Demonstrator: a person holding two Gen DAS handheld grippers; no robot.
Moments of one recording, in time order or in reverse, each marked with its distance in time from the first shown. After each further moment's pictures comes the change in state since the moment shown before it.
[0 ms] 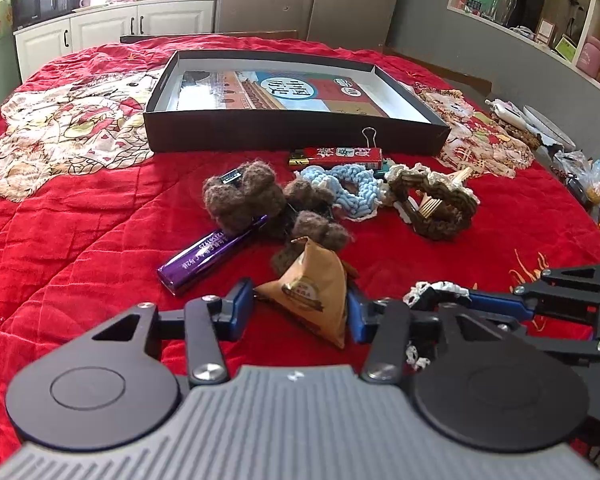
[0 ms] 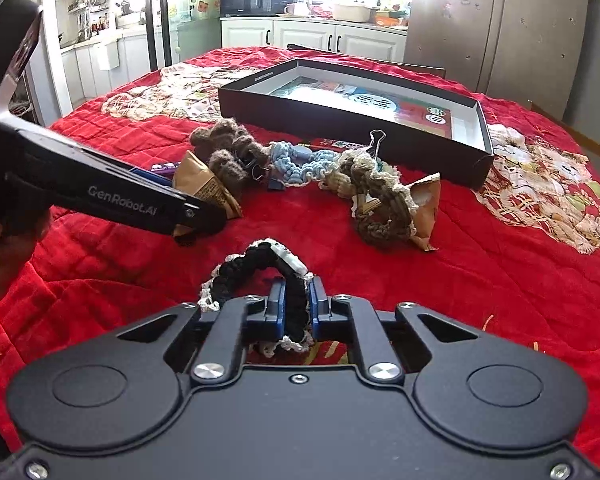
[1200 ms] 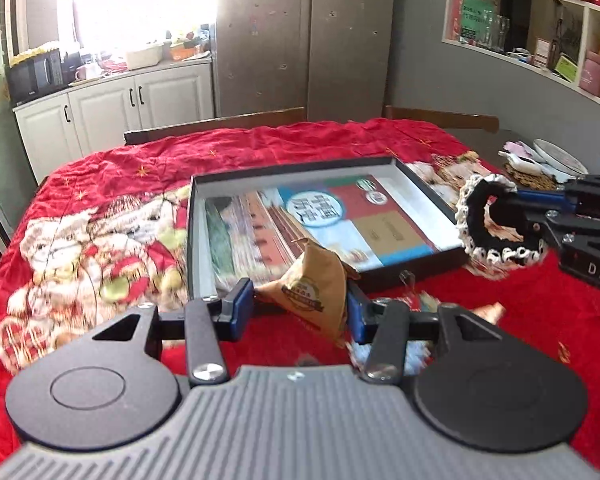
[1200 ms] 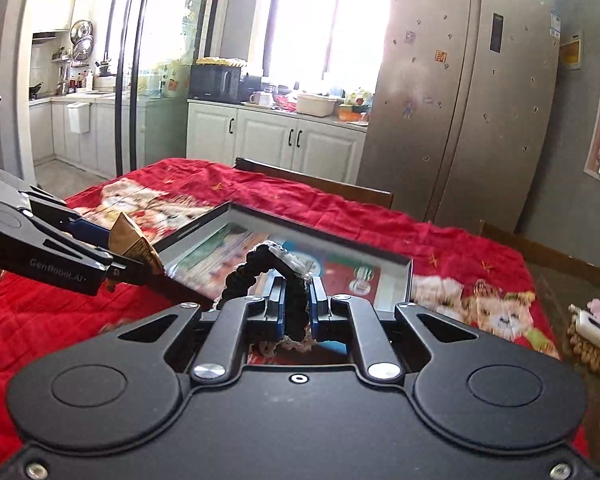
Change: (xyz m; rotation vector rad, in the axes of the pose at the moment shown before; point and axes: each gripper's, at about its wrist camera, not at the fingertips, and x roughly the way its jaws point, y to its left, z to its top) left arm -0.014 0.017 0.119 0.127 -0.129 0.068; right arm -0.020 -0.058 0.135 -0.051 -0.261 -0.133
